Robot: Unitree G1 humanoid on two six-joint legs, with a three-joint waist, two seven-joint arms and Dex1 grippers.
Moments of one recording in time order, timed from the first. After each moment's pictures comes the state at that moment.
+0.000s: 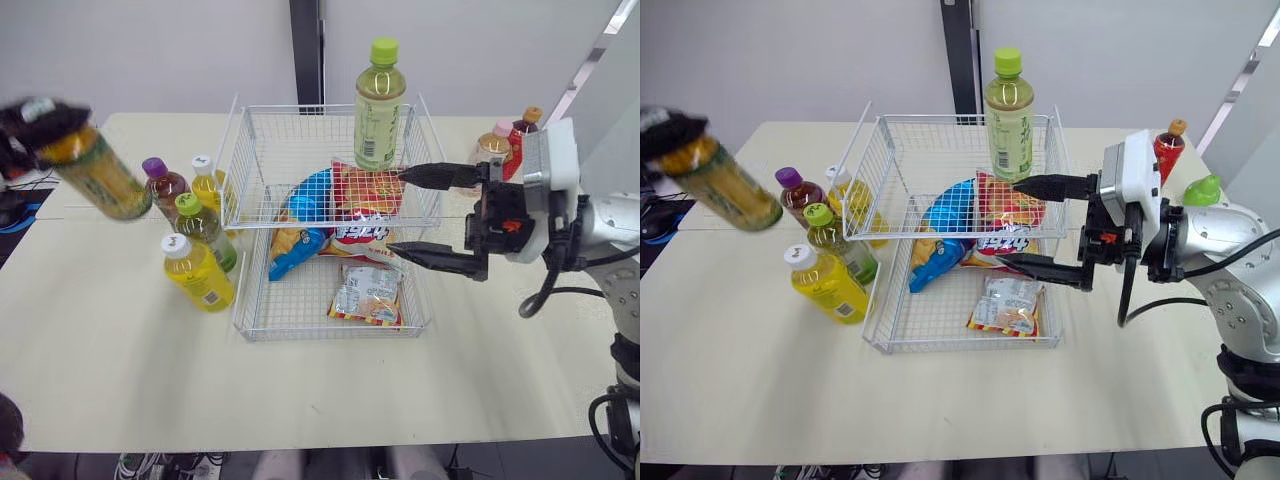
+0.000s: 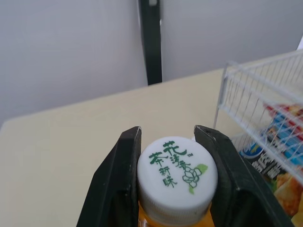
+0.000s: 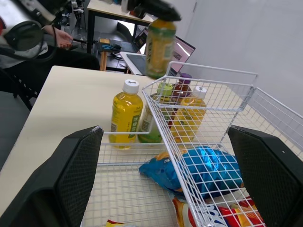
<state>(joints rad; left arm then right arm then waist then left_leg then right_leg) -0.80 1.18 0.46 0.13 -0.65 0.91 -0.77 -0.64 -0.77 -0.11 -0.55 0.81 0.70 0.91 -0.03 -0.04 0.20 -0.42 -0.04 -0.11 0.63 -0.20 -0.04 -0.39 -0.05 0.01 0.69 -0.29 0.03</state>
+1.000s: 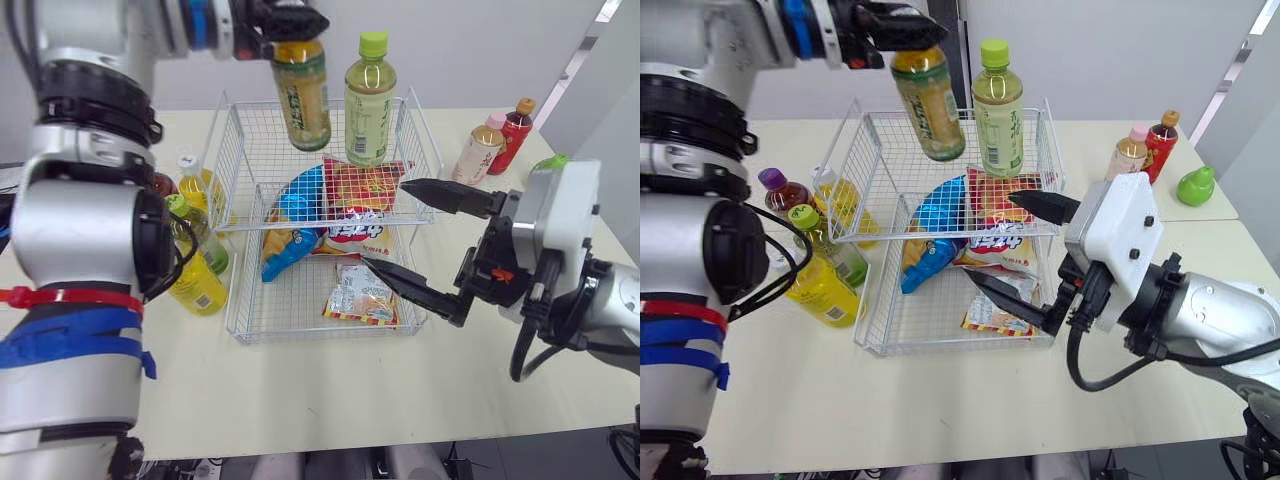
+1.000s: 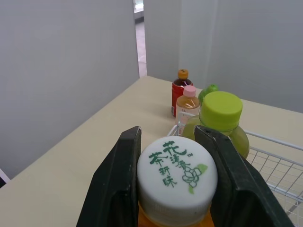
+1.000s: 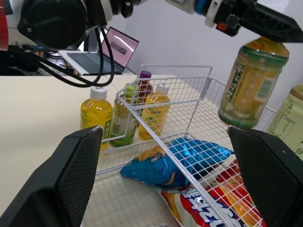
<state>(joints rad) -1.70 0.55 -0.07 0.99 -0.23 0.56 -1.10 -0.53 -0.88 -0.19 -1.02 1.26 0.86 0.08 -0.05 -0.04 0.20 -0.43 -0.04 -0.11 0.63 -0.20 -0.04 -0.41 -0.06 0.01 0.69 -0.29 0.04</state>
